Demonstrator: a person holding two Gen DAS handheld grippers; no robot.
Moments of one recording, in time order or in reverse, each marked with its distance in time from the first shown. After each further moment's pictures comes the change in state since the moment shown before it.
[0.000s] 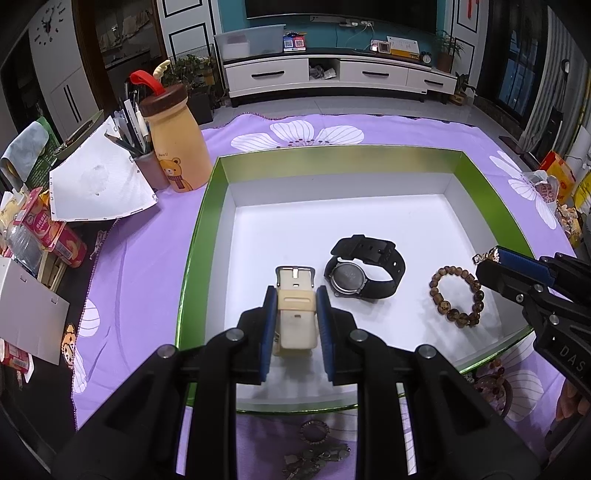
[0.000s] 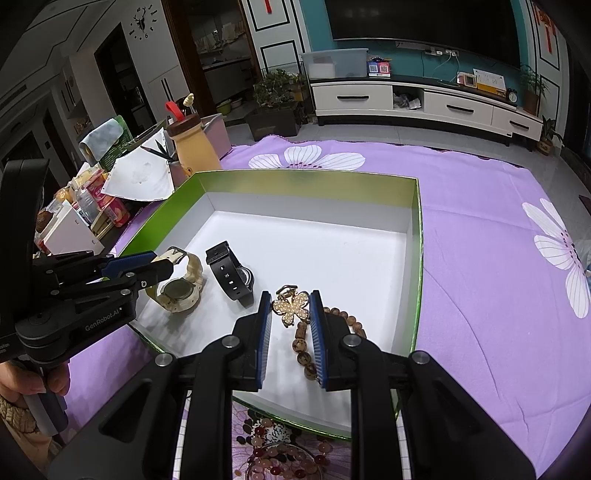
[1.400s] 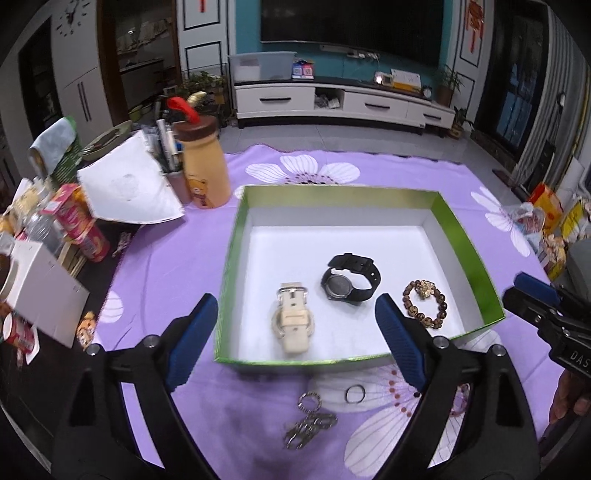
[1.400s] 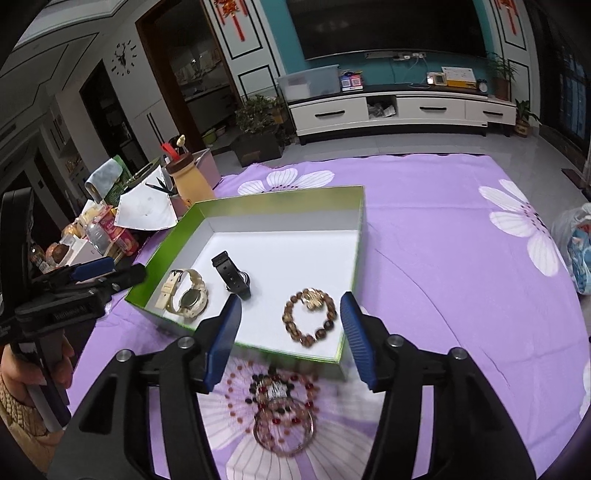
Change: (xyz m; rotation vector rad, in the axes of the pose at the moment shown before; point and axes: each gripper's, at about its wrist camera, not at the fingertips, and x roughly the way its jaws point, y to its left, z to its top) left arm -0.071 0.023 -0.013 -0.085 -0.112 -0.033; right arm -0.080 -0.021 -0.027 0.124 -0.090 -0.011
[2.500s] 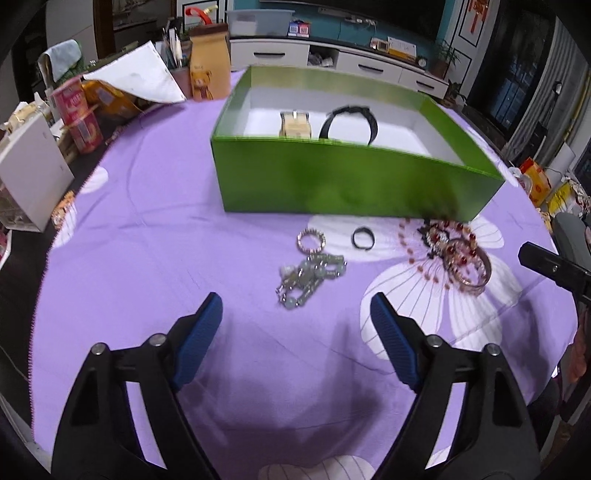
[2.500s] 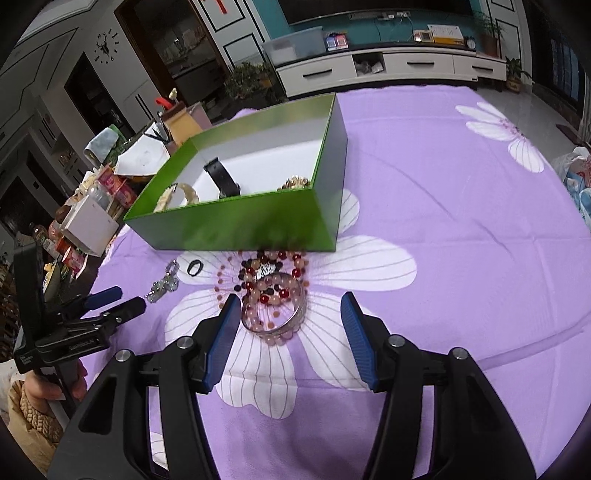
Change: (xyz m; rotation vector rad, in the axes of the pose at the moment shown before) left arm 0.005 0.008 -0.129 -0.024 0.159 -0.075; right arm -0.010 -0.010 -0.085 0.074 0.150 0.007
